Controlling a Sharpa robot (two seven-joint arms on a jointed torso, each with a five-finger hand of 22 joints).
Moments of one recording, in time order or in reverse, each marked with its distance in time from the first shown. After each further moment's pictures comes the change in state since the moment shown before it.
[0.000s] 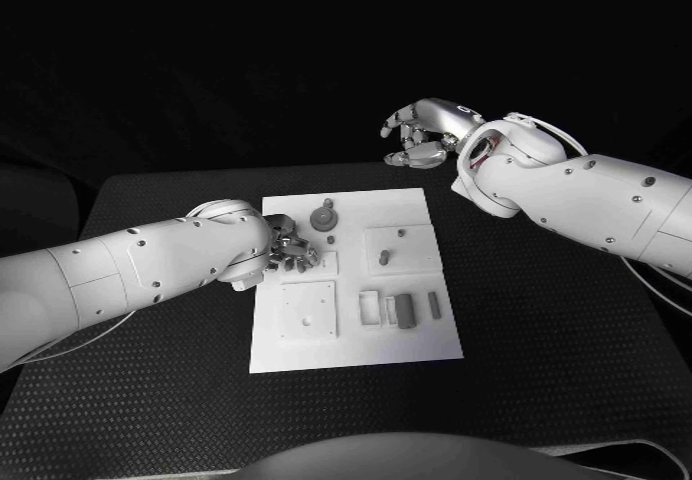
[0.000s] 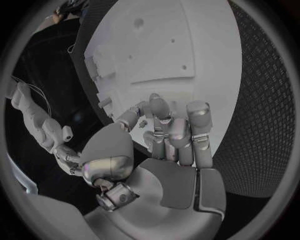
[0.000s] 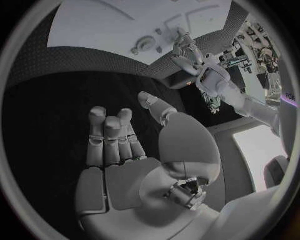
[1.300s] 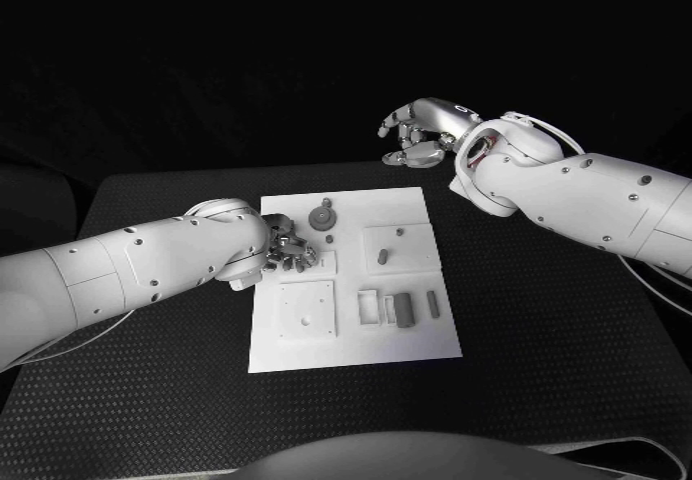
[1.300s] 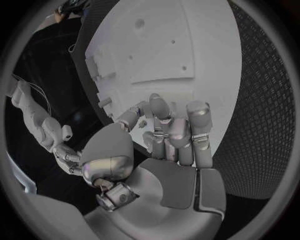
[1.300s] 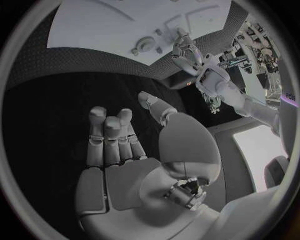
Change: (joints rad) left arm 0.000 0.001 0.001 -0.007 0.013 0.011 0.002; left_hand -0.001 0.001 -0.004 -0.004 -0.002 -0.002 -0.002 0.000 0.001 0.000 0.000 0.000 -0.001 0.002 0.002 0.000 -0.001 0.000 -0.002 0.002 0.000 0.000; right arm -0.001 0.002 0.000 -0.002 0.000 0.003 0.000; right_hand 0.000 0.000 0.000 0.000 0.000 0.000 0.000 0.000 -0.002 0.000 0.000 0.000 -0.001 0.000 0.000 0.000 -0.001 0.000 0.003 0.001 0.000 0.000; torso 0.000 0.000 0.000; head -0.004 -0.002
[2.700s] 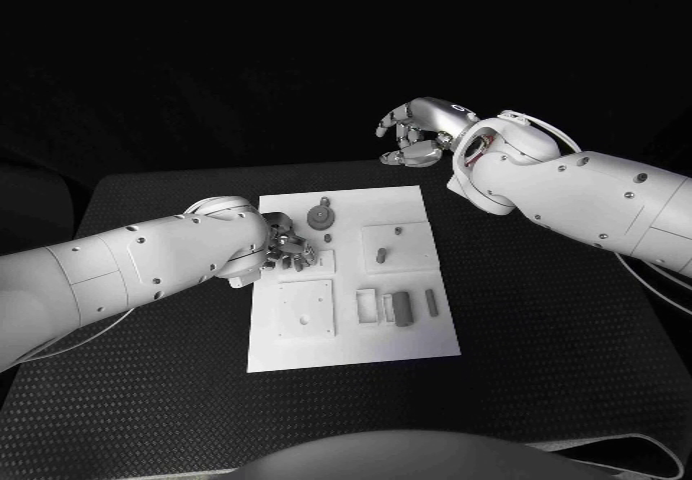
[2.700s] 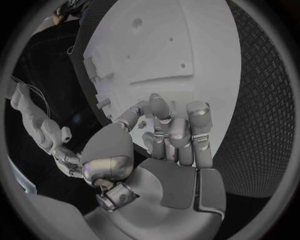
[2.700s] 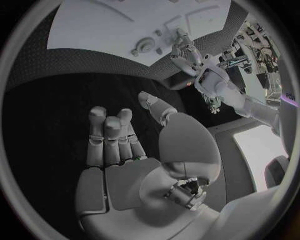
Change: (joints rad) left arm 0.000 0.018 0.001 -0.026 -0.014 0.021 0.001; left_hand 0.000 0.000 -0.002 -0.002 -0.029 0.000 0.000 0.000 0.004 -0.003 0.003 0.000 -0.003 -0.002 -0.002 0.000 -0.006 0.000 -0.002 0.002 0.000 0.000; right arm -0.001 0.002 0.000 -0.004 0.000 0.007 0.000; right_hand 0.000 0.000 0.000 0.000 0.000 0.000 0.000 0.000 -0.002 0.000 0.000 0.000 -0.001 0.000 0.000 0.000 -0.001 0.000 -0.001 0.001 0.000 0.000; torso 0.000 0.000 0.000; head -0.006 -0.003
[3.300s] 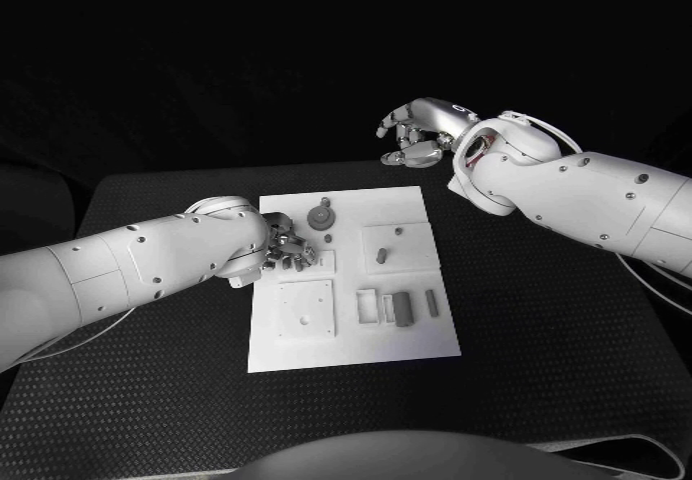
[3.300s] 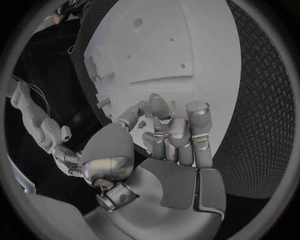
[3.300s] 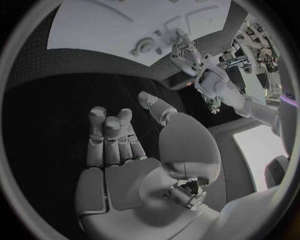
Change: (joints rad) left arm 0.000 0.001 0.000 -0.004 0.009 0.003 0.002; left_hand -0.001 0.009 -0.042 0.037 0.008 -0.004 0.003 -0.002 0.006 -0.004 0.003 0.004 -0.004 0.000 0.001 0.000 -0.006 0.001 -0.002 0.002 0.000 0.000; right arm 0.000 -0.002 0.000 0.001 0.000 0.001 0.000; right_hand 0.000 0.000 0.000 0.000 0.000 0.000 0.000 0.000 -0.001 0.000 0.000 0.000 -0.001 0.000 0.000 0.000 0.000 0.000 -0.002 0.002 0.000 0.000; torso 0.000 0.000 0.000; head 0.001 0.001
